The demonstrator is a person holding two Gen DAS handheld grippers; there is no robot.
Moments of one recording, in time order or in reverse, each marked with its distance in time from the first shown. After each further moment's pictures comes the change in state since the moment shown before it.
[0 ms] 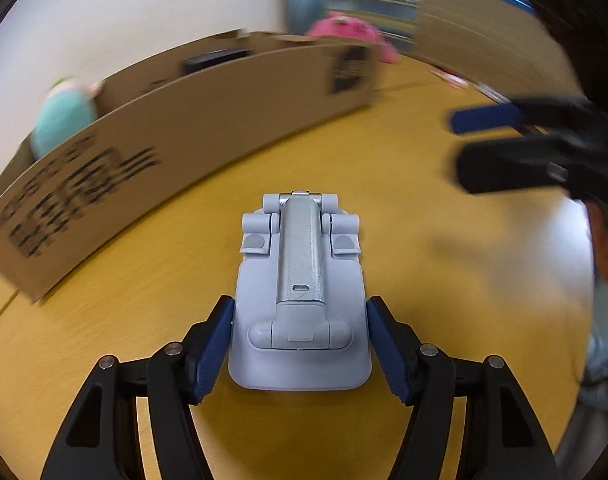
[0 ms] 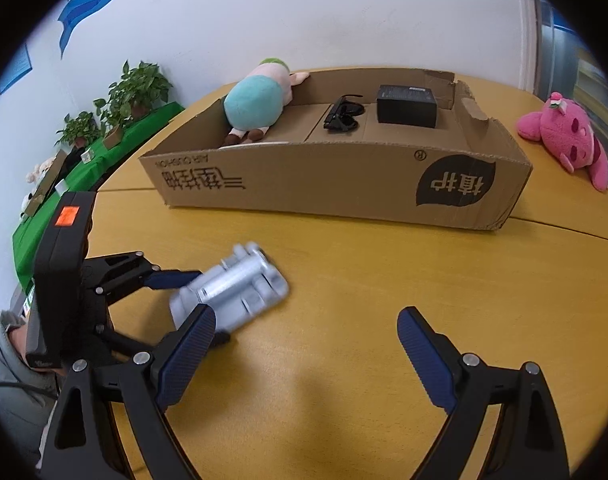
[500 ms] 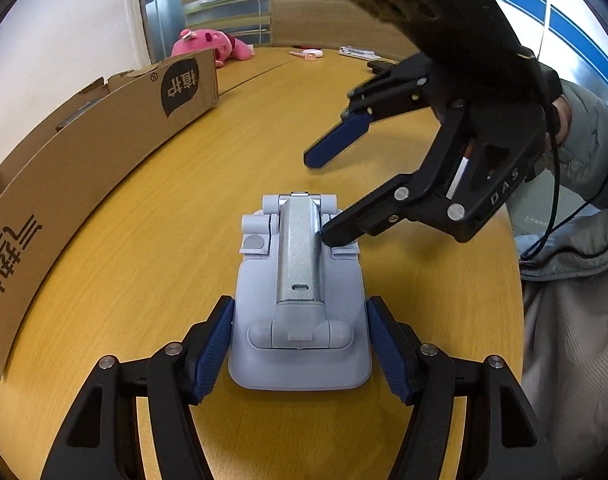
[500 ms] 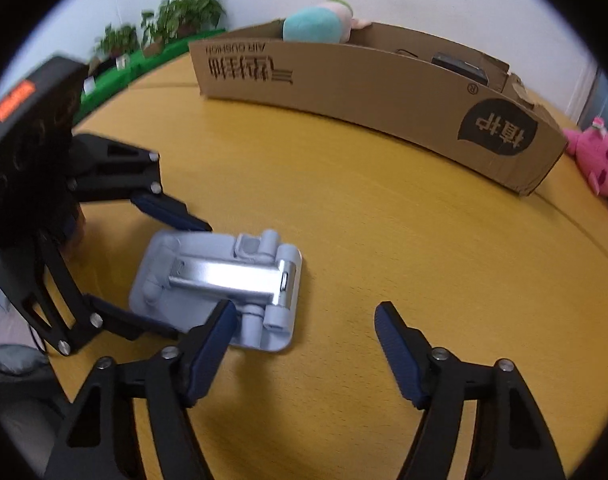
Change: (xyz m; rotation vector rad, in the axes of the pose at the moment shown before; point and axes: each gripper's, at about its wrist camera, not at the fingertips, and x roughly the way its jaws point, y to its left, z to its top) left arm -0.024 -0.045 -0.026 0.315 -0.014 -0.239; right arm 0.009 0.012 -0.058 -0.231 0.155 0.013
